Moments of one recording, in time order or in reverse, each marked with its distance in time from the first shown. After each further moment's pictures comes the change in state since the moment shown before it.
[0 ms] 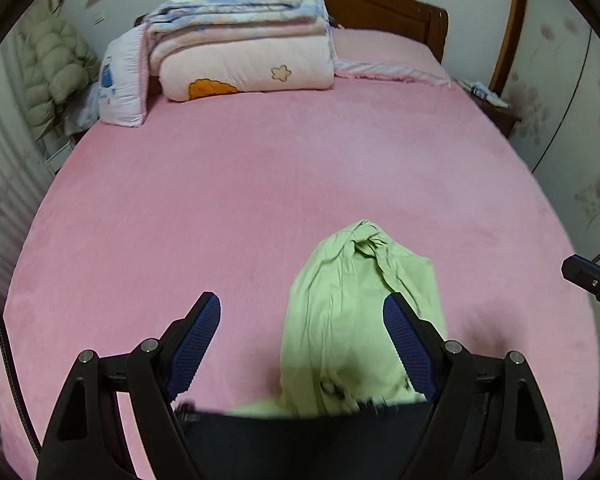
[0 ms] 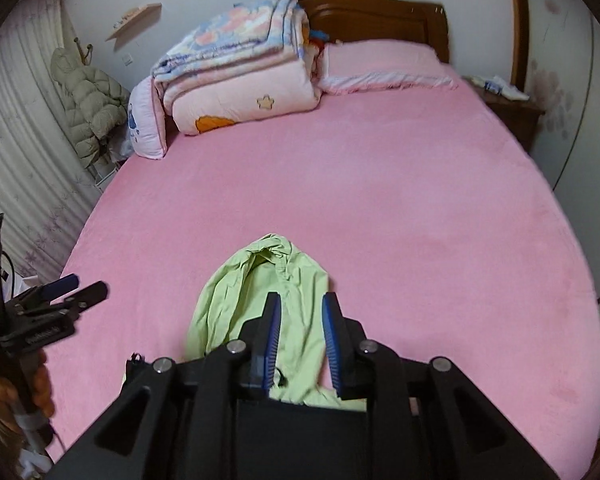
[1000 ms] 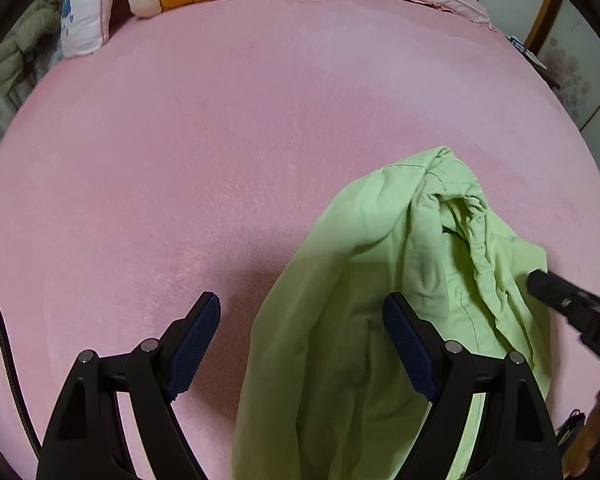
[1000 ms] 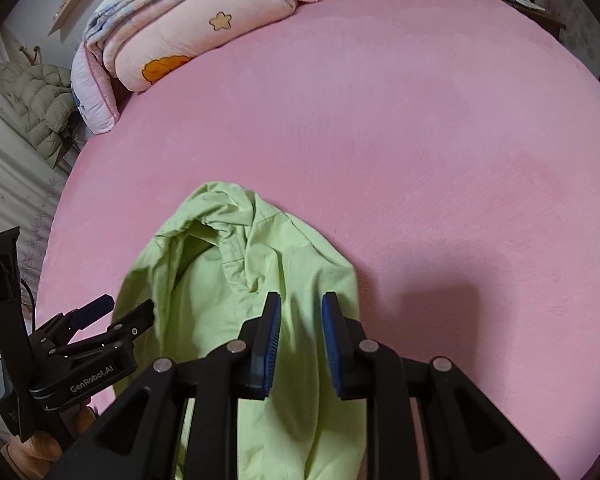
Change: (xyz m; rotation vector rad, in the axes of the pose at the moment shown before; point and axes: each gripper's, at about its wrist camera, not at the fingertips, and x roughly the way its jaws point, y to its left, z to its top) left arm 0.228 -0.007 -0.017 -0.061 0.210 -0.015; right arm 0.235 -0.023 -0.020 0.140 0.199 0.023
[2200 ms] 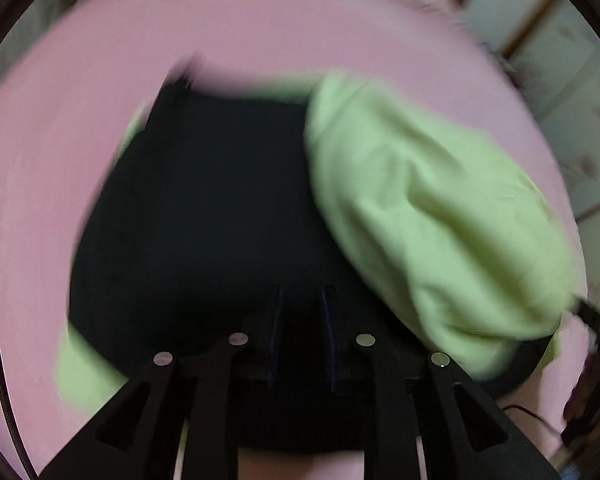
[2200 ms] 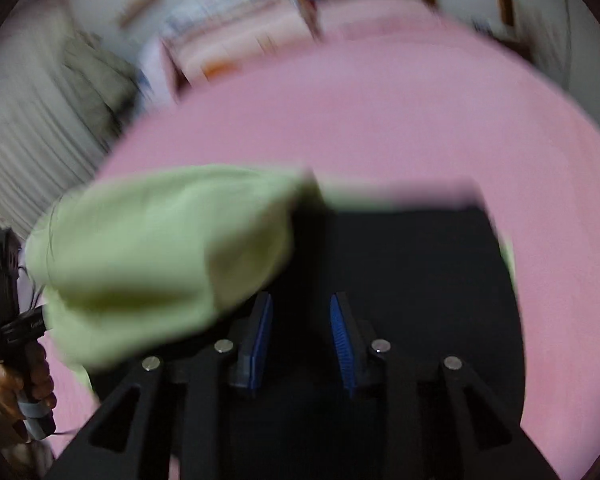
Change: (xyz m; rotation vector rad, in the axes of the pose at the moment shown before) left arm -0.158 0.114 -0.378 -0.173 0.081 -0.166; right arm -0.173 -0.043 -0.318 -0.036 -0.053 0.021
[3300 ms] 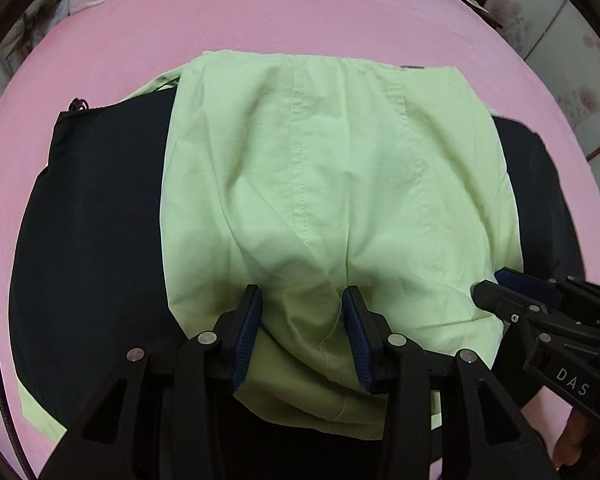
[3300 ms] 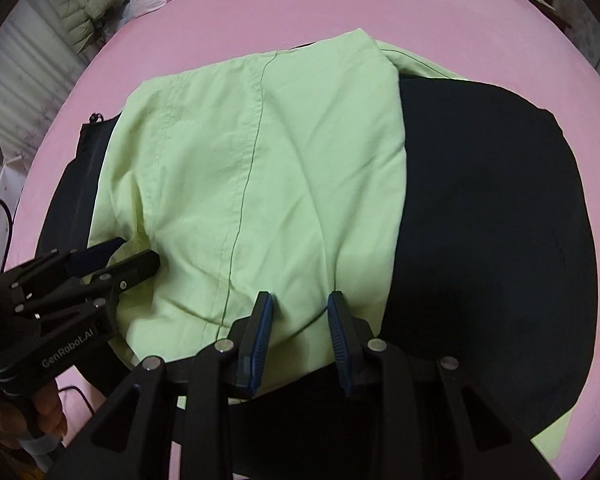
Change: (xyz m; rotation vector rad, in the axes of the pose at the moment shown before) left arm 0.026 -0.110 0.008 0.229 0.025 0.077; right arm 0.062 0.060 -0.004 -0.116 0.227 -0.078
